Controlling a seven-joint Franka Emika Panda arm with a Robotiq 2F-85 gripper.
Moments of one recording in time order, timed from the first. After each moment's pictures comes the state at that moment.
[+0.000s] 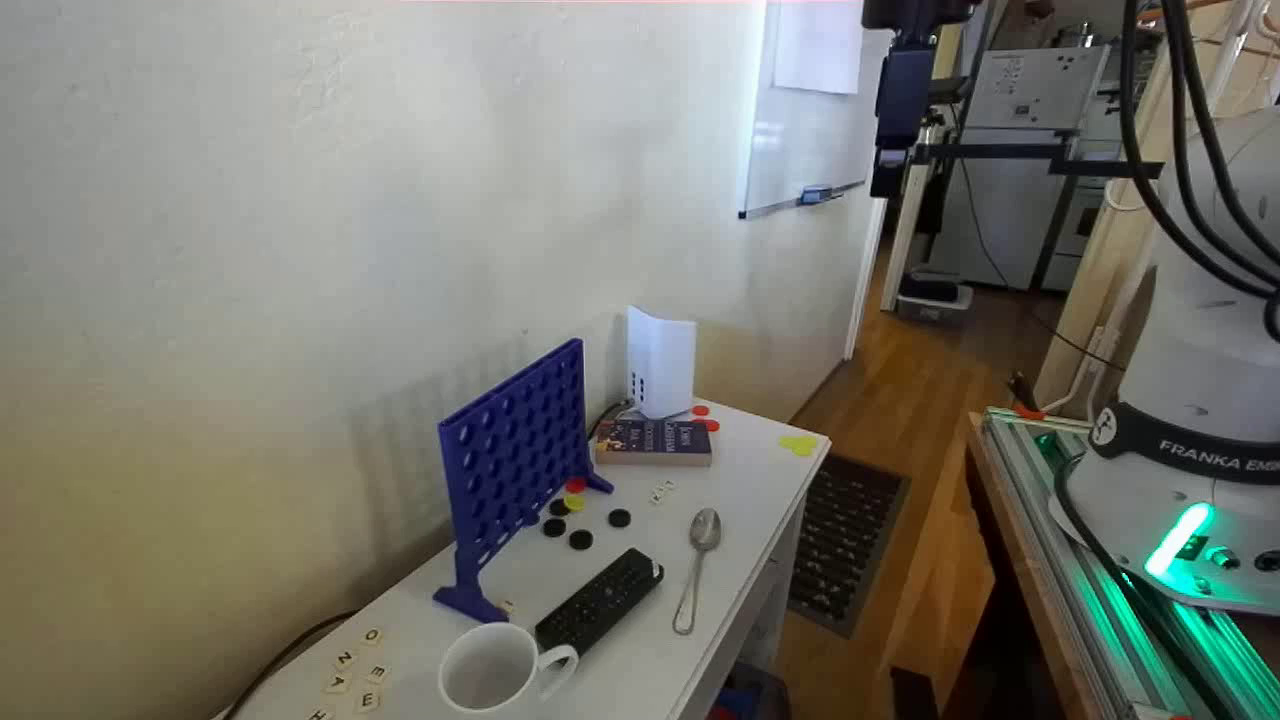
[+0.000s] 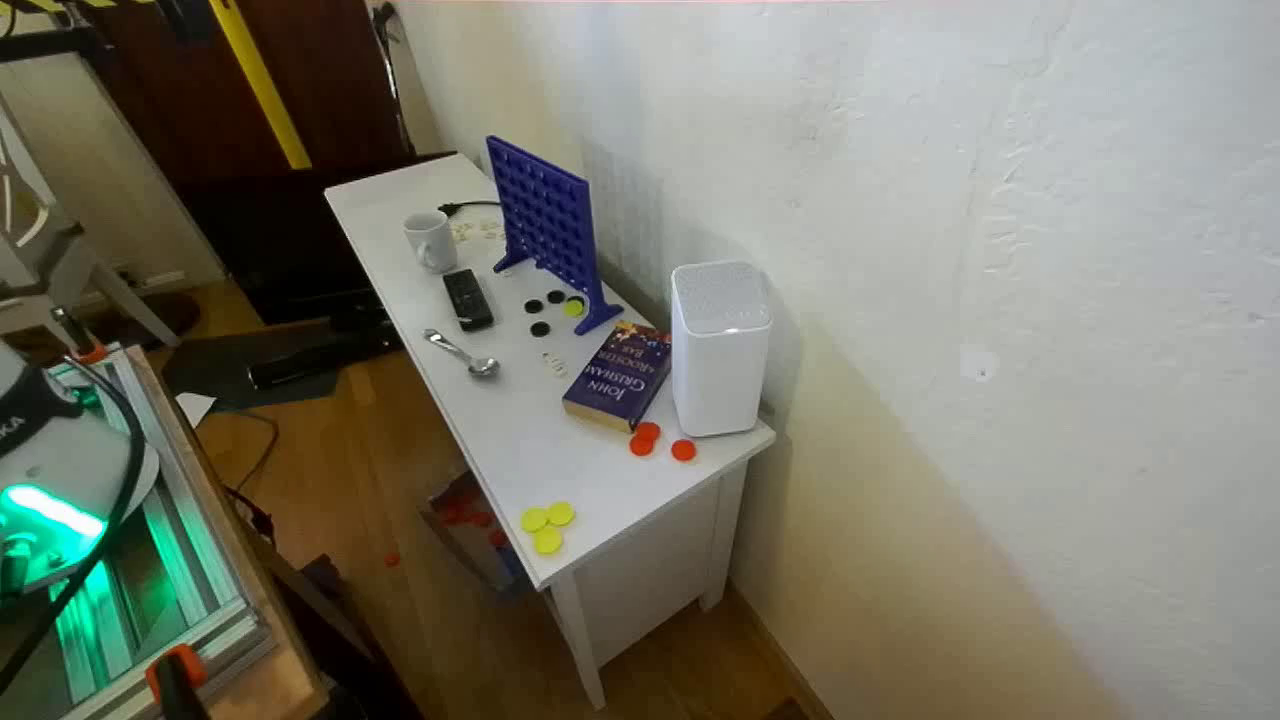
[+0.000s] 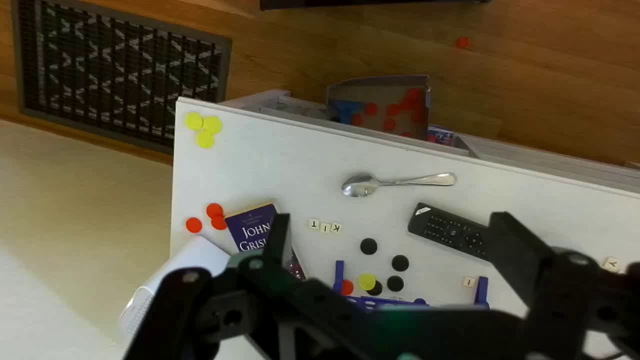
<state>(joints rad) 0.01 -0.82 0.21 -2.62 -0.03 1.78 0.21</state>
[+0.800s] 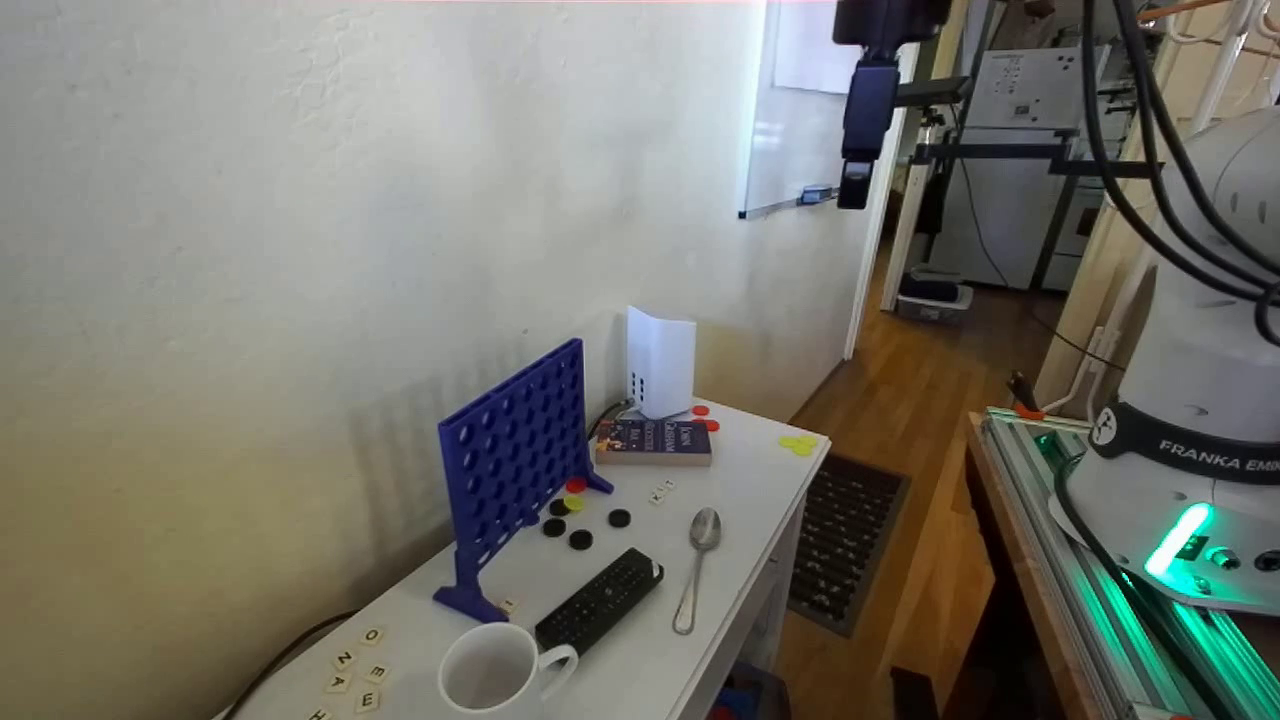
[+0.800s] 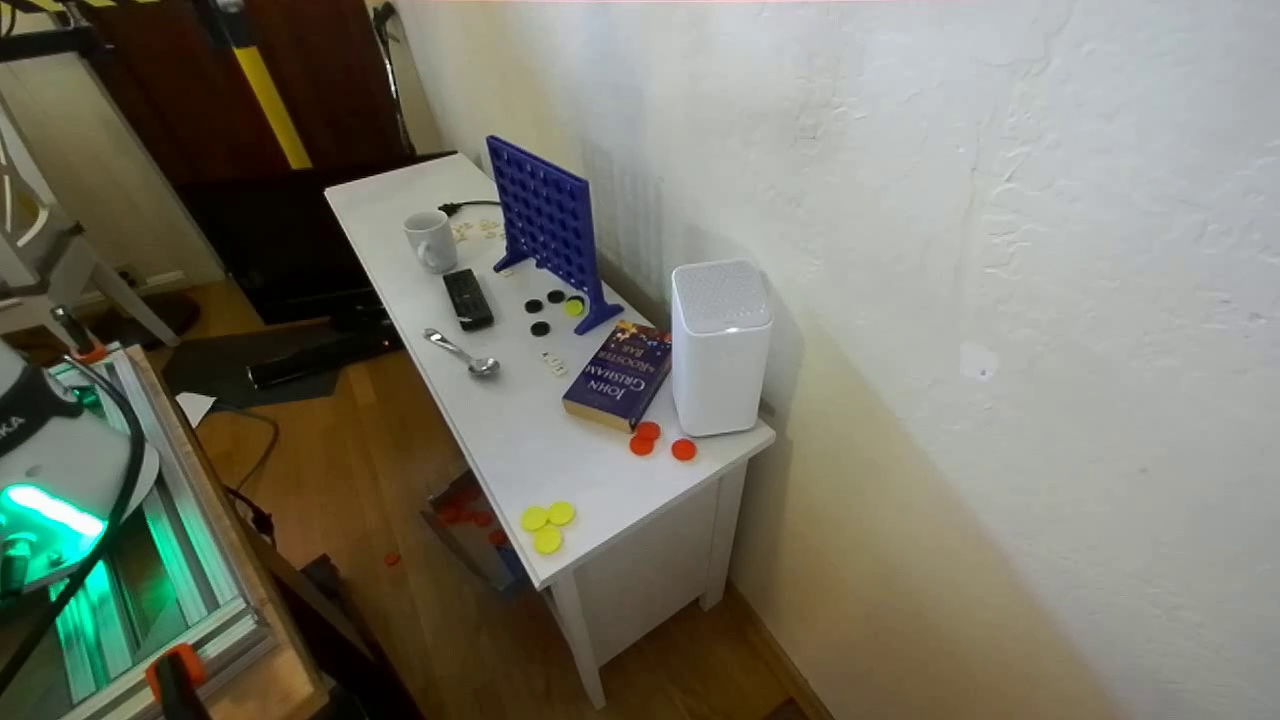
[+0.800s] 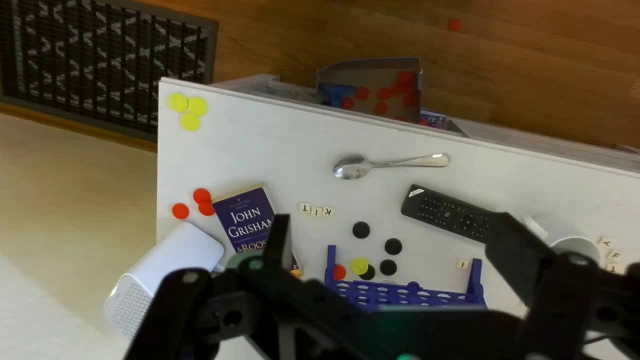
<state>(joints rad) 0.01 -0.75 0.19 -2.62 -0.03 1.88 0.21</state>
